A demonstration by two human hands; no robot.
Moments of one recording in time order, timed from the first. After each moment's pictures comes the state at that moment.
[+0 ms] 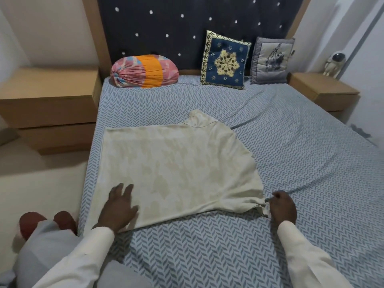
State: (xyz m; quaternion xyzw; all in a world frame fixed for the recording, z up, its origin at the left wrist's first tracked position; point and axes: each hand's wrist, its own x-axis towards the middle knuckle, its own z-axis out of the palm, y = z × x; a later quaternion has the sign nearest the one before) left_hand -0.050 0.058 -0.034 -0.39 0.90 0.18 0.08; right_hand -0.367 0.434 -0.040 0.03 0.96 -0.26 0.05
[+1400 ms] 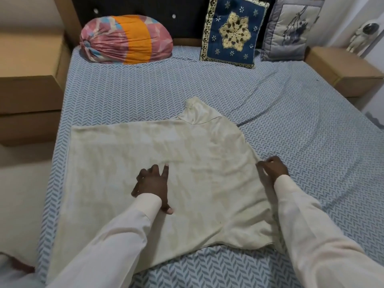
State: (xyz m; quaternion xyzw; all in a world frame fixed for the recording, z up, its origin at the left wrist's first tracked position) left_hand -0.276 0.033 -0.054 -0.31 0.91 0.07 0.26; right_hand -0.580 0.306 -0.051 0.06 0.94 -0.27 0.20
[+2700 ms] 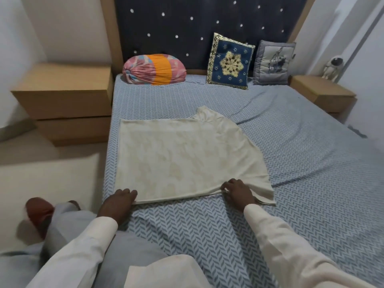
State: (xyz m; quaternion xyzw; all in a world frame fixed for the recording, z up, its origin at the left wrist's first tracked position) left_hand 0.026 0.057 -0.037 -0.27 0.95 0.02 0.15; right_hand -0.278 0.345 -0.052 -0.39 0.91 -0.03 0.10
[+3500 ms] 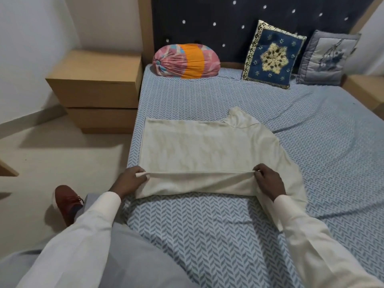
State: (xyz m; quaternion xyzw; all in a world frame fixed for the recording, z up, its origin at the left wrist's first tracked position) left_hand -0.012 -0.048 -0.026 -0.43 0.80 0.41 -0.08; right_hand -0.356 0.256 -0.017 -0.27 0.93 -0.25 0.10
